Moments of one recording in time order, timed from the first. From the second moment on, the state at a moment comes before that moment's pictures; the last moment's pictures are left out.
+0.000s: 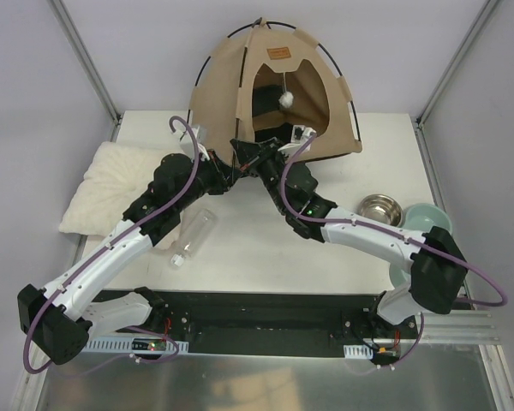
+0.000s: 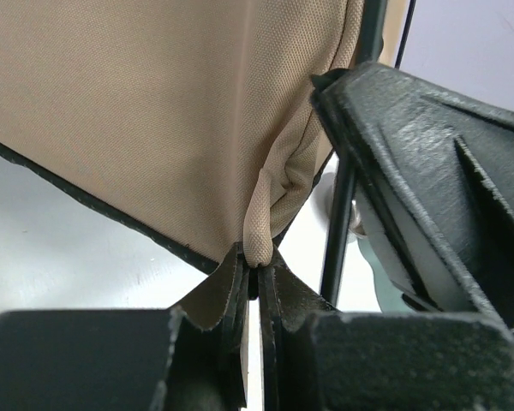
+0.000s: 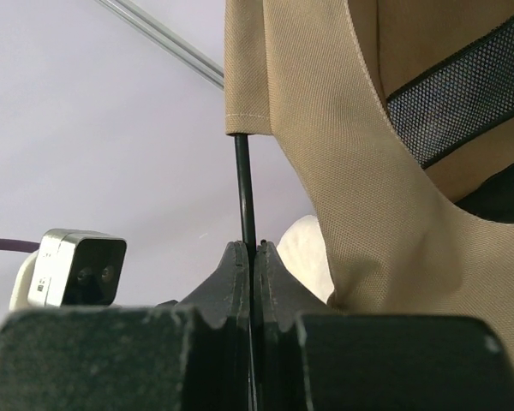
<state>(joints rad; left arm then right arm) -0.61 1.06 0.96 -0.15 0.04 -0.65 0.97 1.51 1.13 0.57 0.48 0.88</state>
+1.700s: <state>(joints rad) -0.50 1.09 1.00 -0.51 -0.06 -0.82 0.99 1.54 1.15 0.27 -0.02 0.67</state>
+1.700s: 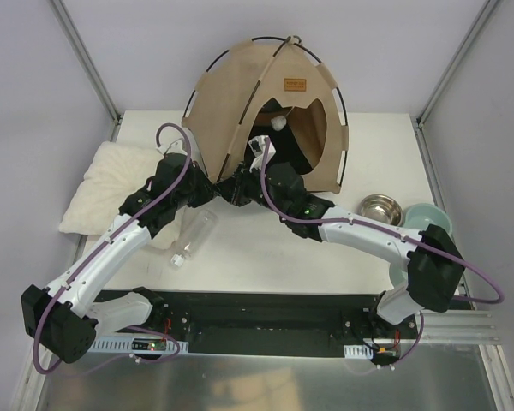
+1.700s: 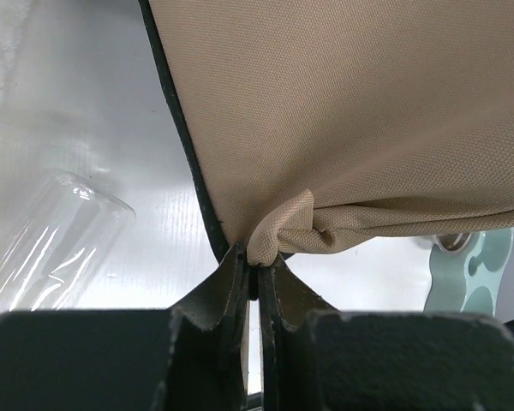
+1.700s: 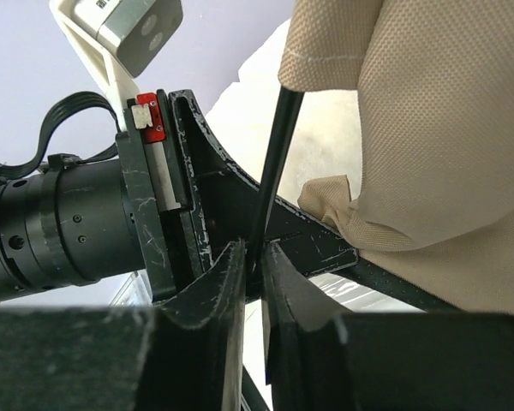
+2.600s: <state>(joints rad) -0.49 1.05 0.98 -0.48 -0.06 -0.79 1.01 1.60 1.15 0.36 0.15 0.75</state>
